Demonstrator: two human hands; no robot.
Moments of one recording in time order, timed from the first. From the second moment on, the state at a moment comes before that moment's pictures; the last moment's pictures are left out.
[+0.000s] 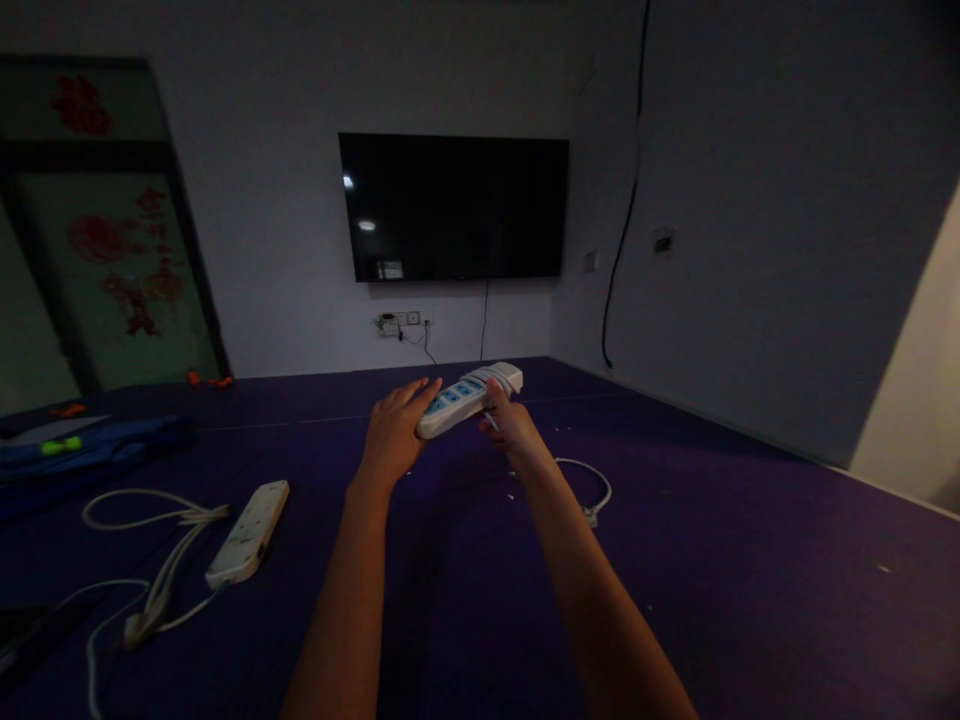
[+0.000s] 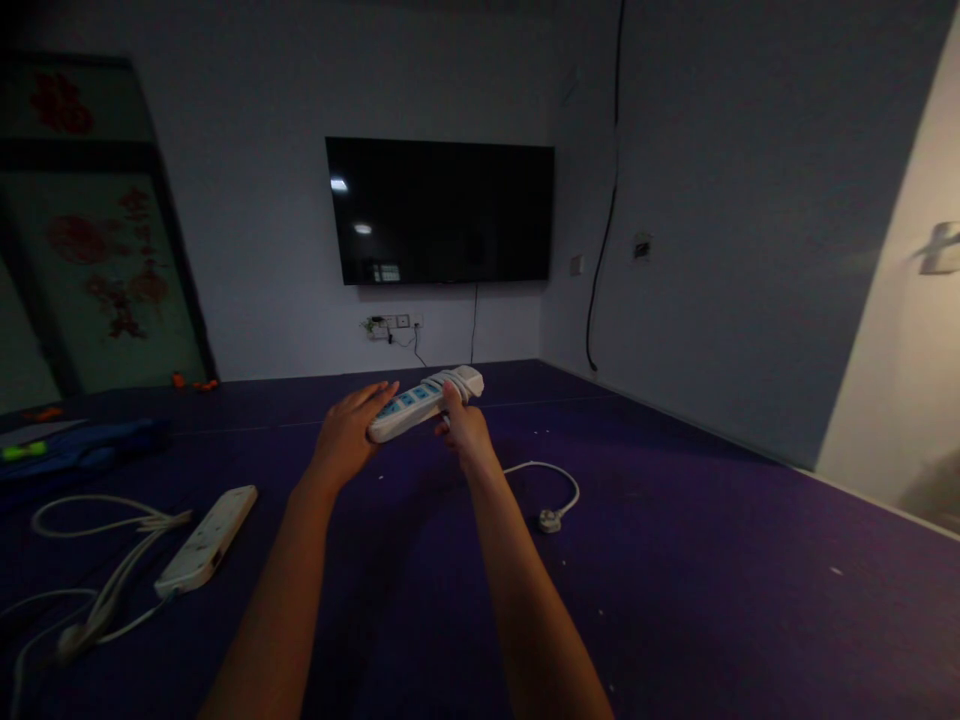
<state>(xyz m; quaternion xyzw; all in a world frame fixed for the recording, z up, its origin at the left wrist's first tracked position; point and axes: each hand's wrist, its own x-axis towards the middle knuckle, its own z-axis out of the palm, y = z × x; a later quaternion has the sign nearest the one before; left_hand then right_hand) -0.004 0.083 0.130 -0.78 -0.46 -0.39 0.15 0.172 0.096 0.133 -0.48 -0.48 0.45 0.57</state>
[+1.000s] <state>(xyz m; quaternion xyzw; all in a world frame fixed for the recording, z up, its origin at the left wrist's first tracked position) 0.004 0.082 0.129 -0.52 -0.38 -0.56 -0.52 0.167 0.093 0.136 -0.44 -0.56 0.45 0.54</state>
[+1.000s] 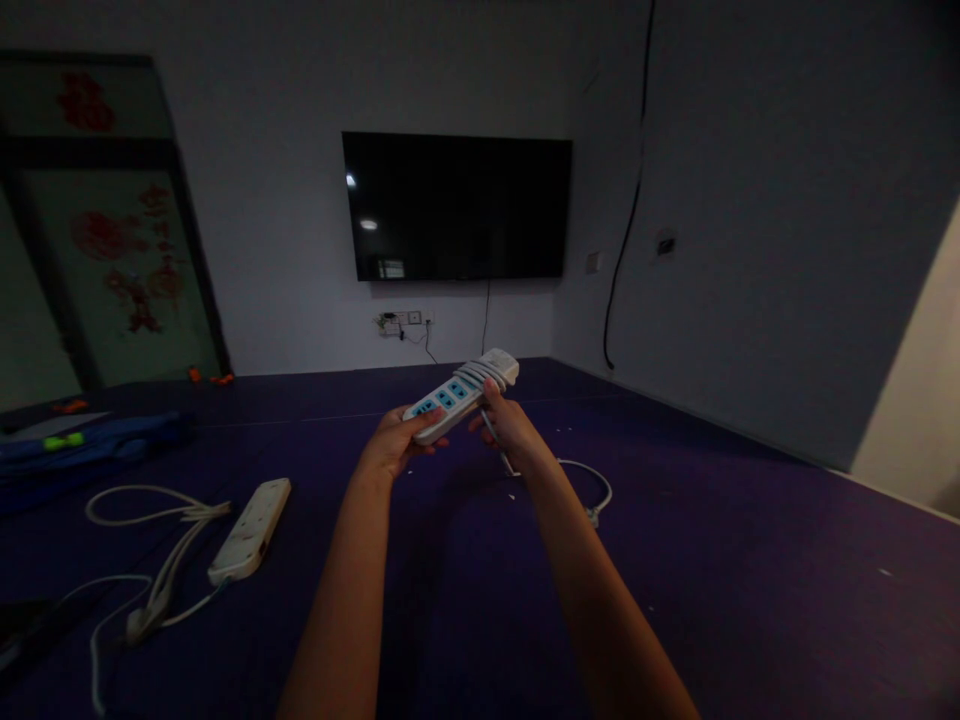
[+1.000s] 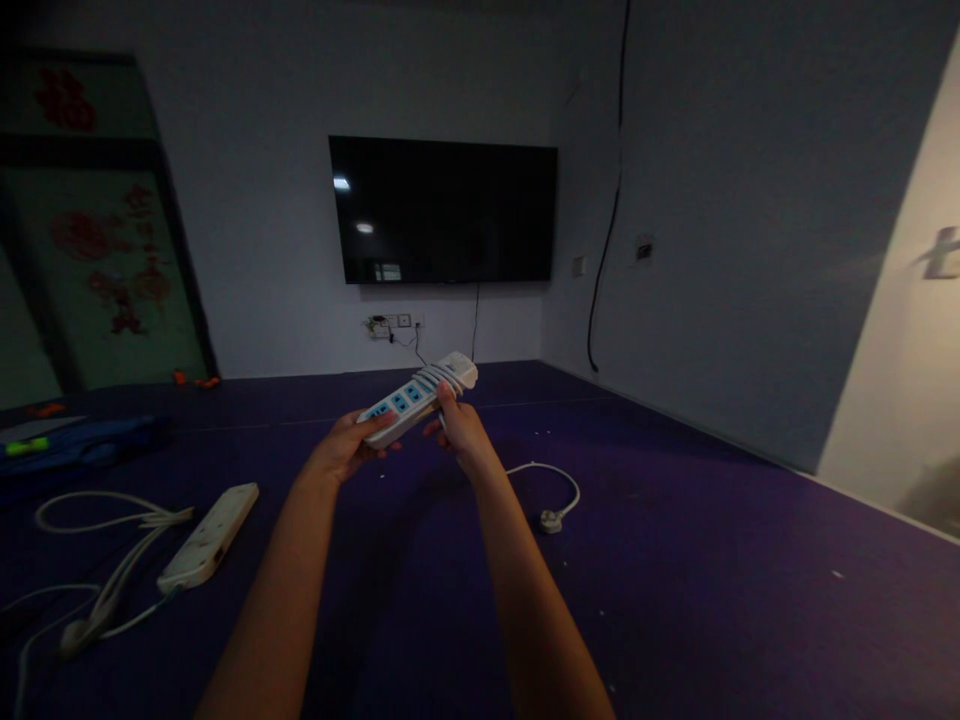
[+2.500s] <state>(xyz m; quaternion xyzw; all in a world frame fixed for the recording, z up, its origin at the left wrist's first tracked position) -0.001 0.097 0.118 -0.73 -0.44 -0.52 0.03 0.172 0.104 0.128 -0.52 -0.57 0.43 0.47</state>
